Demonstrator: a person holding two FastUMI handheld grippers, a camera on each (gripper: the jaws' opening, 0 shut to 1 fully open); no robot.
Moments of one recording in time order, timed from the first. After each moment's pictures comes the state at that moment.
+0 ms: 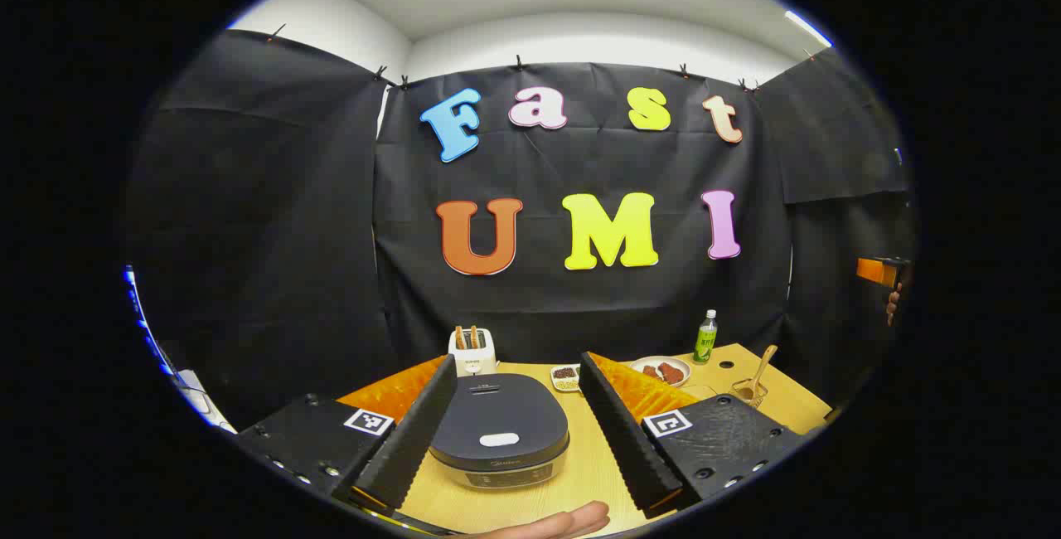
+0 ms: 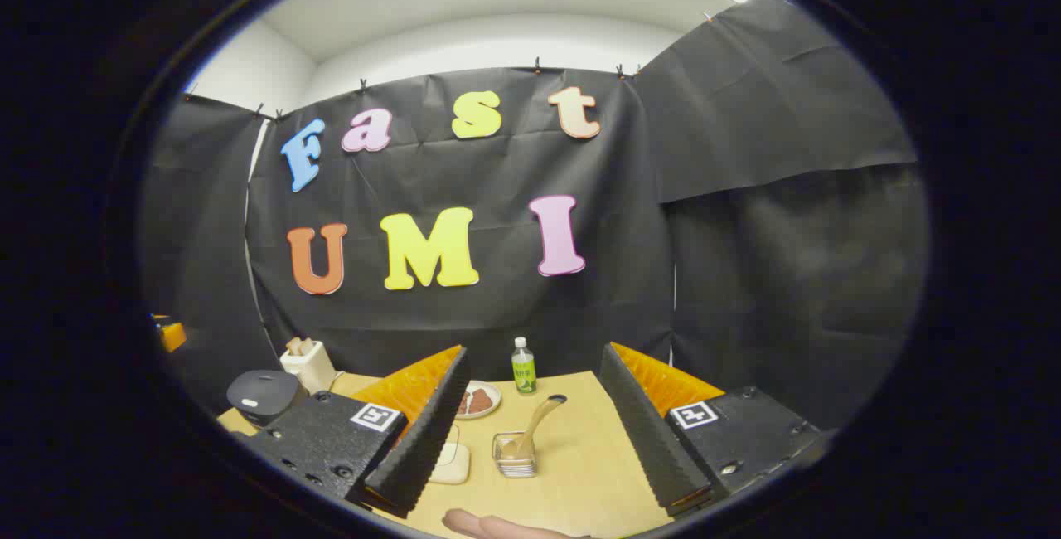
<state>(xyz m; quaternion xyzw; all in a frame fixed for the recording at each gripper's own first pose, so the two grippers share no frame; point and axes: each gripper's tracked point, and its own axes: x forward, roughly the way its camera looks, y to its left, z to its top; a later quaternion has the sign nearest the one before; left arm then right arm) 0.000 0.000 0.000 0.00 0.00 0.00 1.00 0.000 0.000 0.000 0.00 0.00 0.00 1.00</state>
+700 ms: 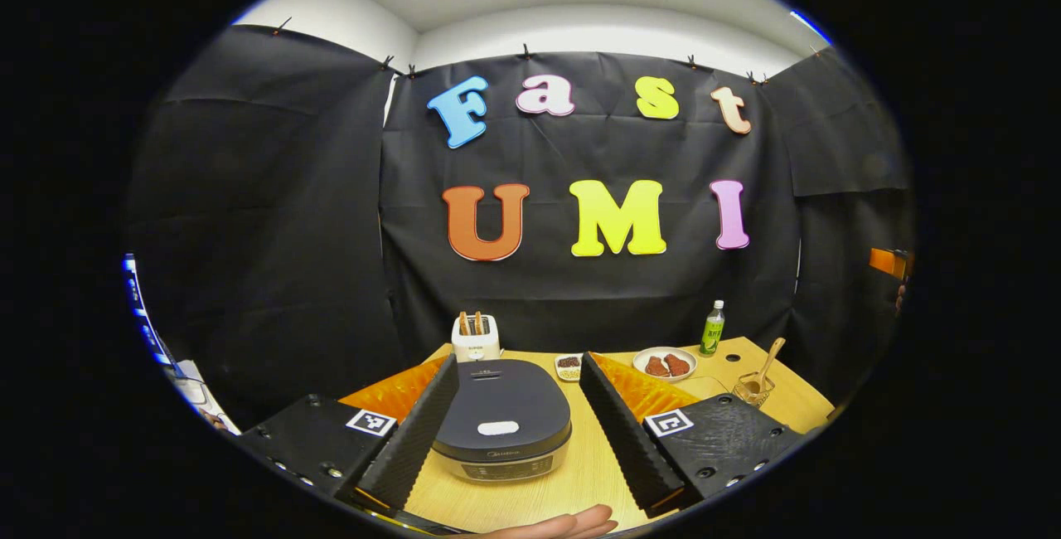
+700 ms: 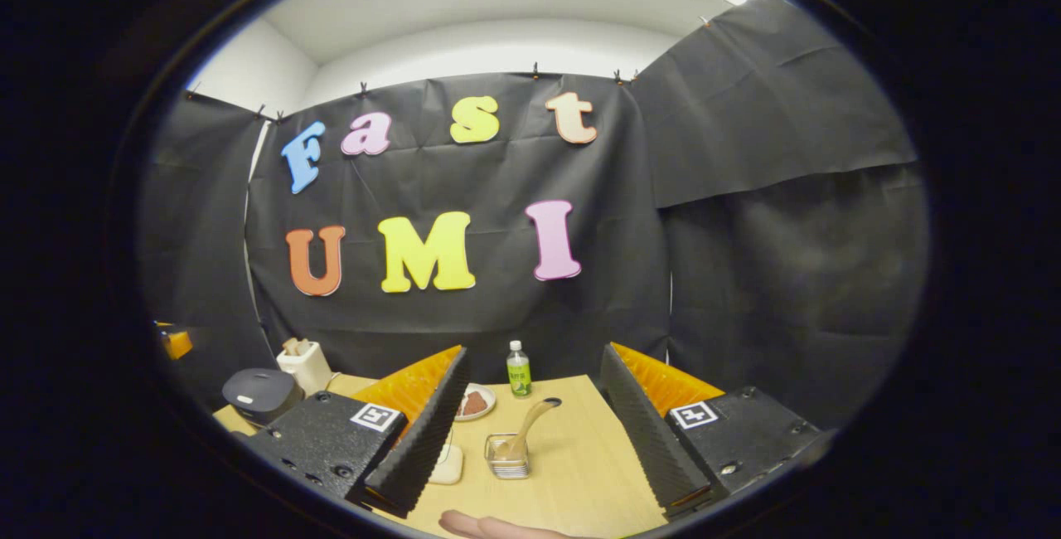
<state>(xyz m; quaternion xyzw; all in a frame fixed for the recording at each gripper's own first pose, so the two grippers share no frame) 0.011 0.001 -0.026 -0.01 0.02 0.02 1.00 -0.005 -0.006 -0.006 0.00 -0.01 0.00 1.00</state>
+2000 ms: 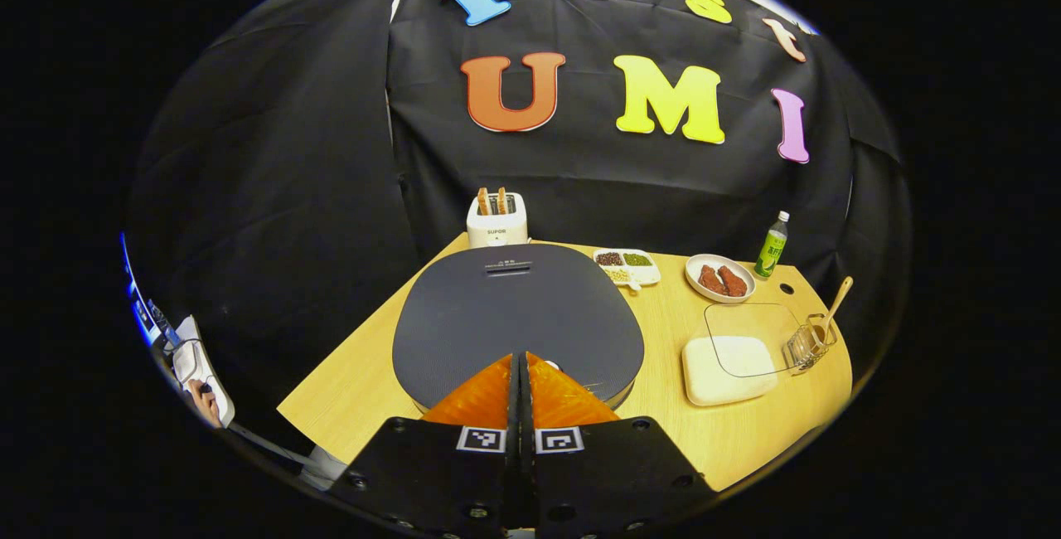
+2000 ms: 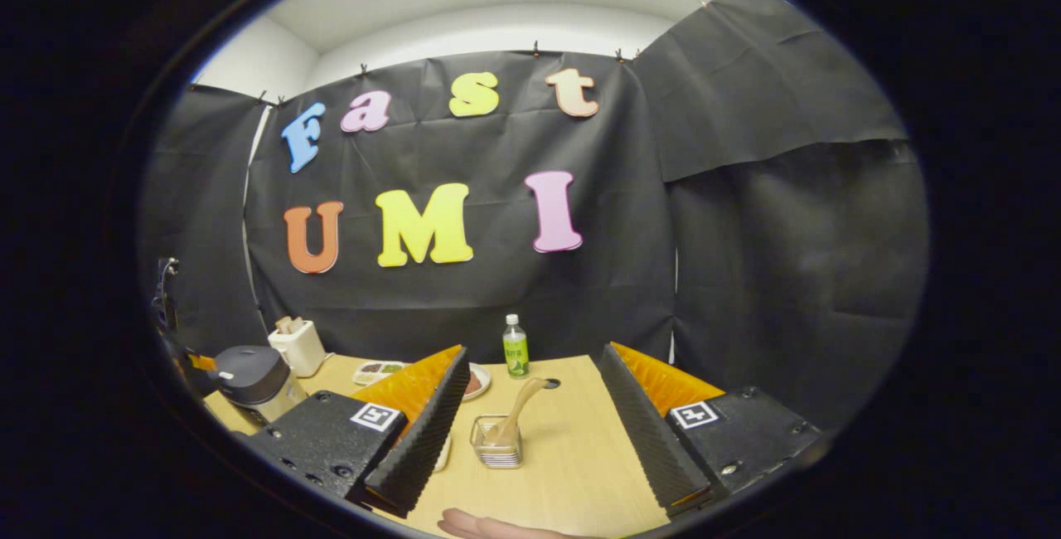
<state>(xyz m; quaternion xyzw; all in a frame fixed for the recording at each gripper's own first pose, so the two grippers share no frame) 0.086 0.027 -0.180 -0.04 0.24 0.06 0.97 0.026 -0.027 -0.065 0.00 0.02 0.00 1.00</state>
